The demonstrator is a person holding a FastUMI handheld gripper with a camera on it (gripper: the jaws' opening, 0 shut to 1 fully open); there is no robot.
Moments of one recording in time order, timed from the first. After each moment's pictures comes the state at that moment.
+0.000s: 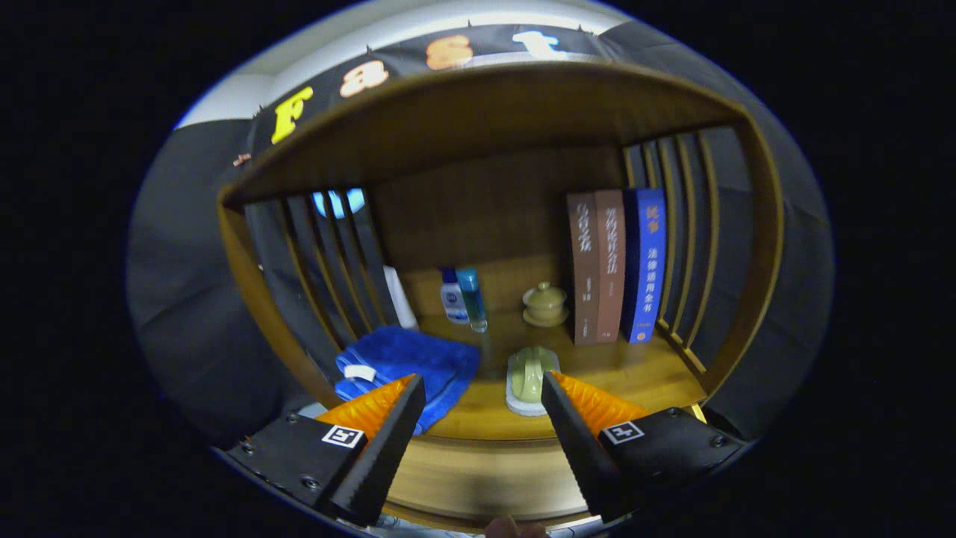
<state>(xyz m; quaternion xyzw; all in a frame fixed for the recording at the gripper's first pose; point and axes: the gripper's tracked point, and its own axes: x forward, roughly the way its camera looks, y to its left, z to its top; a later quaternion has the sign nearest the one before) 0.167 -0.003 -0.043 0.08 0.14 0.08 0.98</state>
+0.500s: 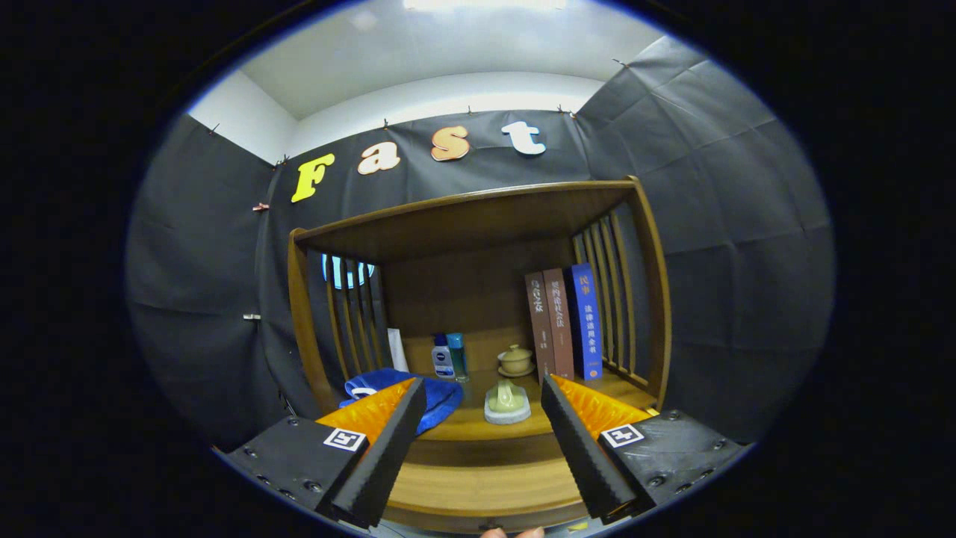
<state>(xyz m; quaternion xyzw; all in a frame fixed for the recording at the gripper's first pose) 0.049 -0.030 -0.048 0.06 -0.04 0.02 1.00</state>
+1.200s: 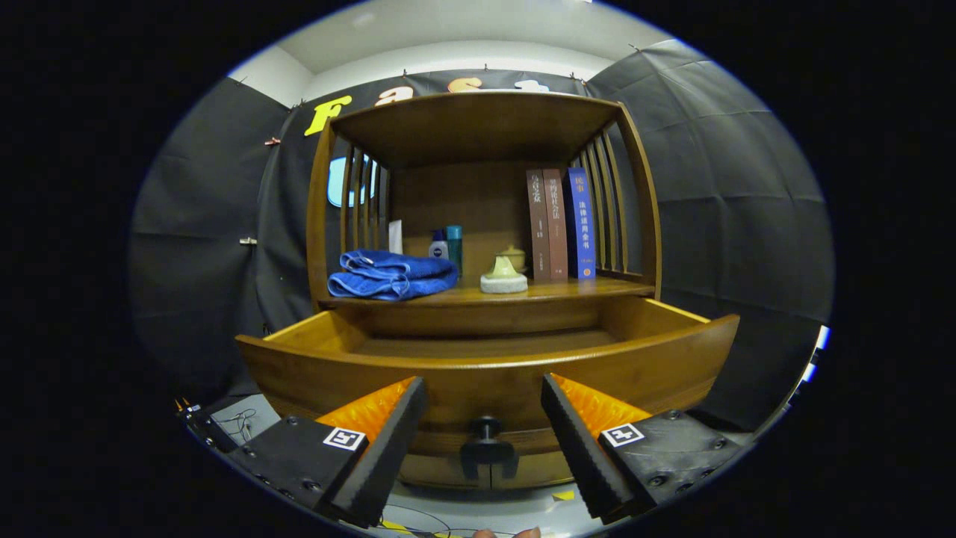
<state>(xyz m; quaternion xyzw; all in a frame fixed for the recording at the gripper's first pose) 0.014 -0.014 -0.249 0.01 0.07 0.01 1.00</state>
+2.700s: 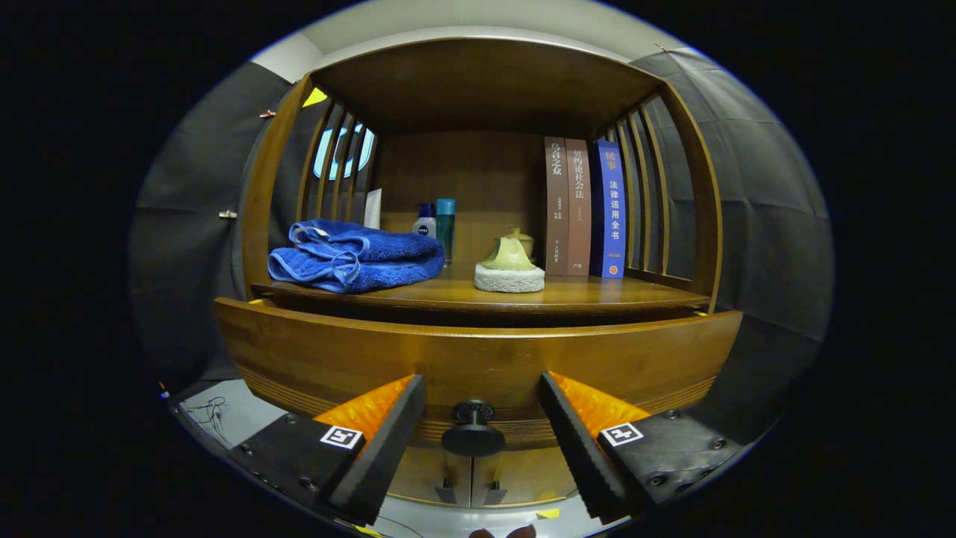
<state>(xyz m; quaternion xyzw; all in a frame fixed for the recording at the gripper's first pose) 0.143 -0.015 -0.268 -0.04 0.09 0.00 1.00</state>
